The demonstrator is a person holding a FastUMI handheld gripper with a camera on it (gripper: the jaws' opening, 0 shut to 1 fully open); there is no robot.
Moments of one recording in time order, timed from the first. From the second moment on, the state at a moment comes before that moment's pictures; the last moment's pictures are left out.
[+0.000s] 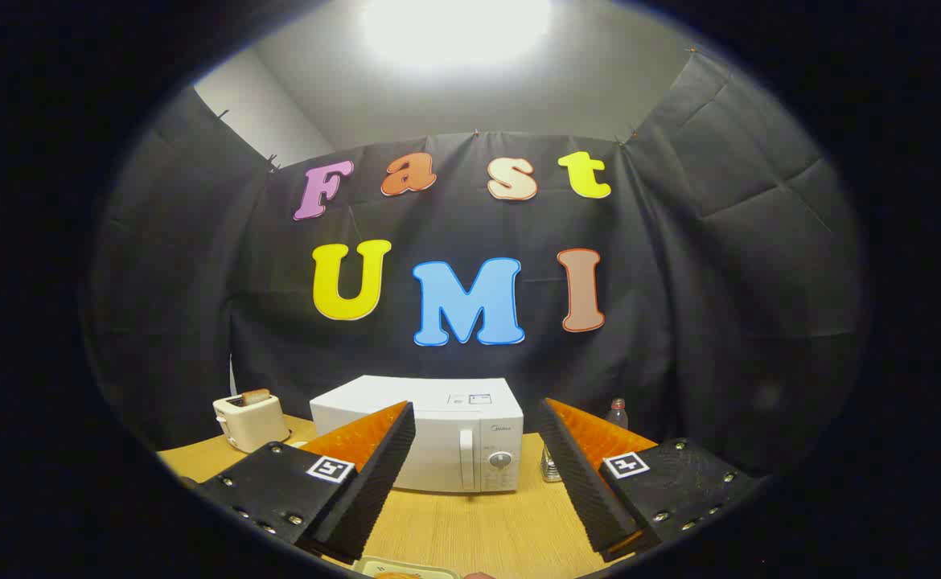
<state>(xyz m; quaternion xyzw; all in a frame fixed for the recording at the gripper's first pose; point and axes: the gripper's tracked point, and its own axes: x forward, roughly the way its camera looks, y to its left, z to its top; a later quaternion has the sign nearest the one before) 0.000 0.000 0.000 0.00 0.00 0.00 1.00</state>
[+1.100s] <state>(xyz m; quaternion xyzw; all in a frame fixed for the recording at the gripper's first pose) 0.132 0.001 -0.085 0.00 0.06 0.03 1.00</state>
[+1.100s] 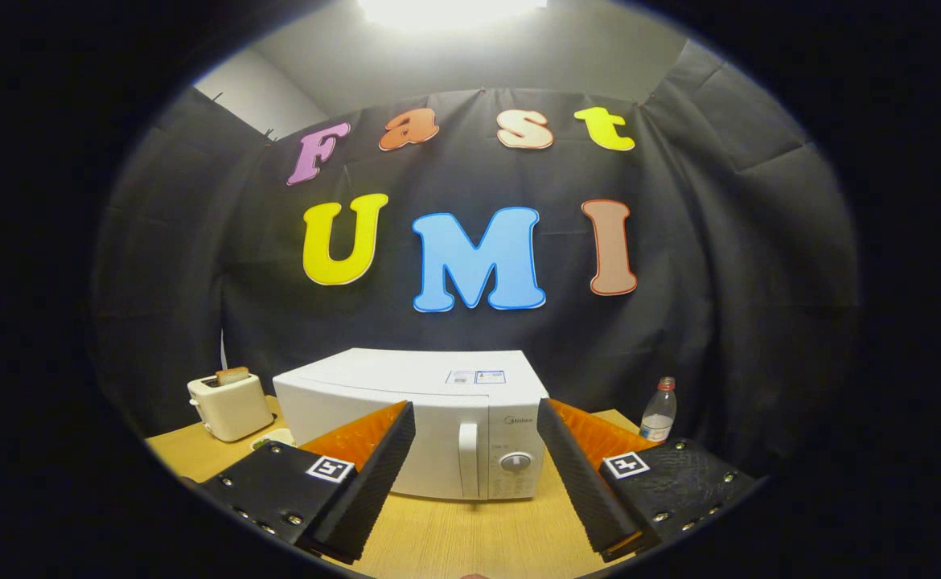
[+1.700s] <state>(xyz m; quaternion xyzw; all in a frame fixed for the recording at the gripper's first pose) 0.208 0.009 -0.190 -0.01 0.15 0.04 0.99</state>
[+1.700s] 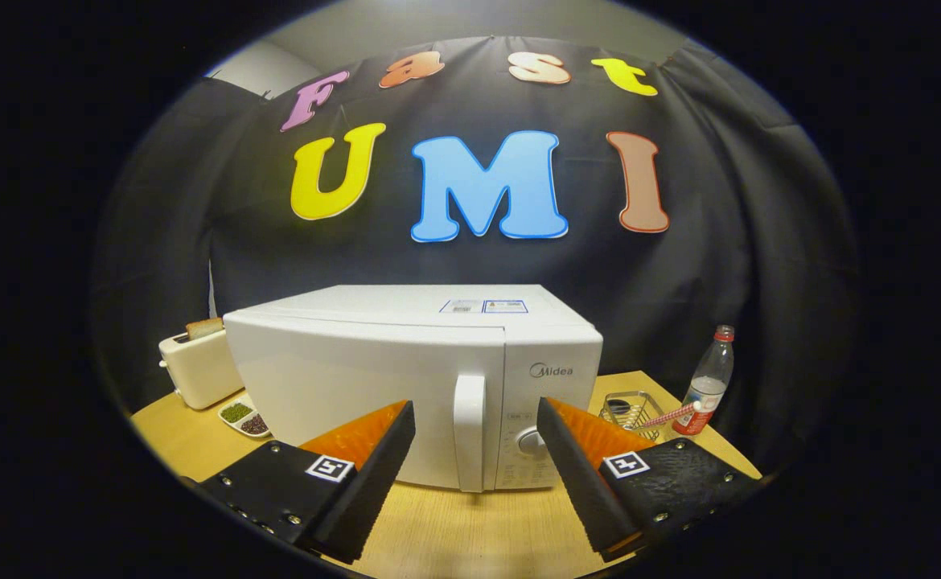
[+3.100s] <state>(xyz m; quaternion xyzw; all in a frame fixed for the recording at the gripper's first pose) 0.167 0.033 -0.233 0.00 0.24 0.05 0.97</state>
